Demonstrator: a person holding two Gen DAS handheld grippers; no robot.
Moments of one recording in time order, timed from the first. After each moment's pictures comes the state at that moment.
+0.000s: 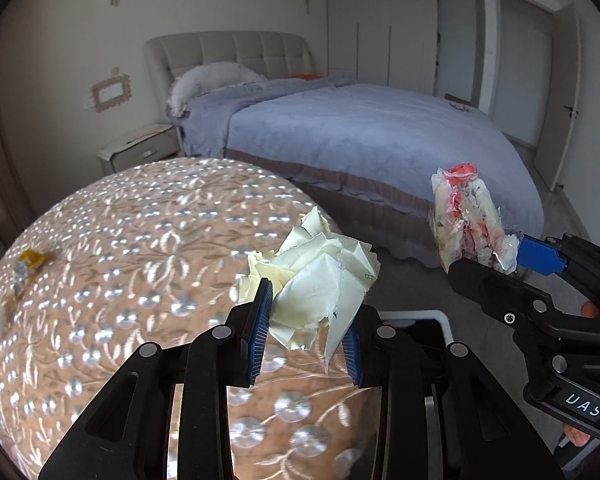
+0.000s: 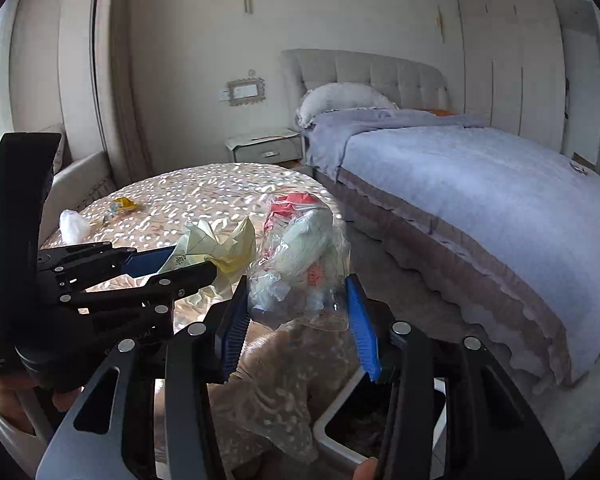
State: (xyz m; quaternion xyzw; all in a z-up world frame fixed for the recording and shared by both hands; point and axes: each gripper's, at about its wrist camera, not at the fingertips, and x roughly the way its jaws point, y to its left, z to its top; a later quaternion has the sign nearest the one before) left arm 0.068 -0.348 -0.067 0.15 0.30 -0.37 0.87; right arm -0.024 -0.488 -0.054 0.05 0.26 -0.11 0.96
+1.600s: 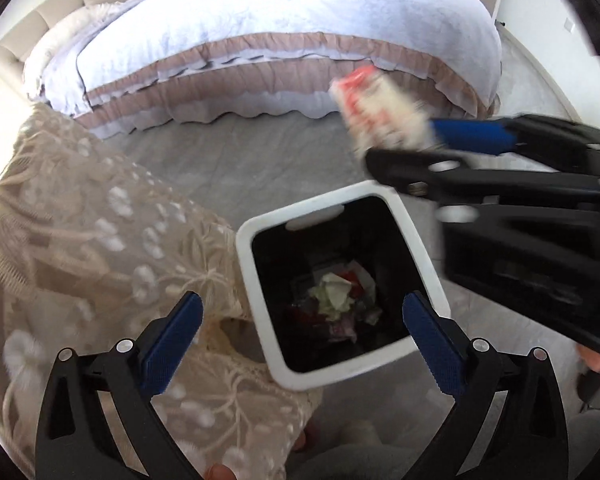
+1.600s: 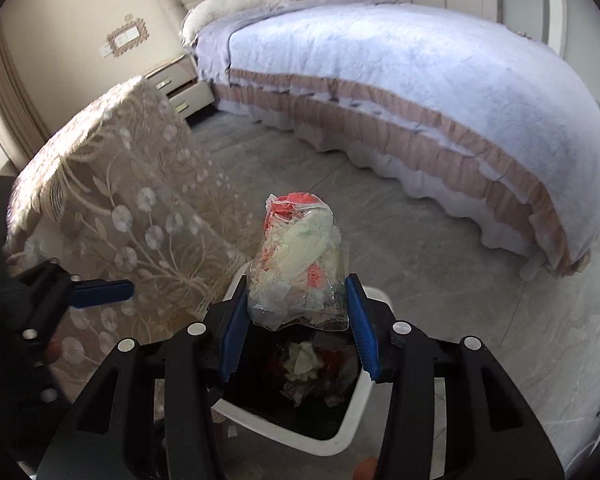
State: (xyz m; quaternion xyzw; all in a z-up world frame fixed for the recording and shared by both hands) left arm 0.035 -0.533 -0.234 0.35 0.43 -0.45 0.70; right arm -0.032 -0.659 -0.210 0.19 0.41 -0.20 0.87
